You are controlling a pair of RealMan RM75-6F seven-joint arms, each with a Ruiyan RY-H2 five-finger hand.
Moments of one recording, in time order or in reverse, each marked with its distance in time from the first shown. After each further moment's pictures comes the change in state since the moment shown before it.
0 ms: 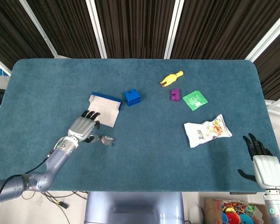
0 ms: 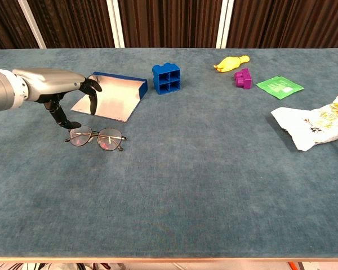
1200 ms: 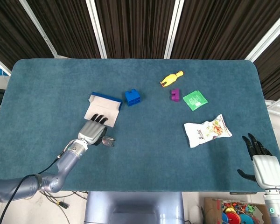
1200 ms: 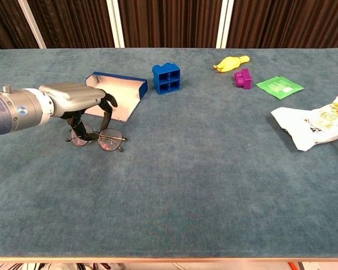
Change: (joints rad) left arm -0.051 -0.122 0.050 0.095 0.000 0.032 0.014; right arm 0.005 0.009 -0.002 -0.003 0.000 -0.016 0.020
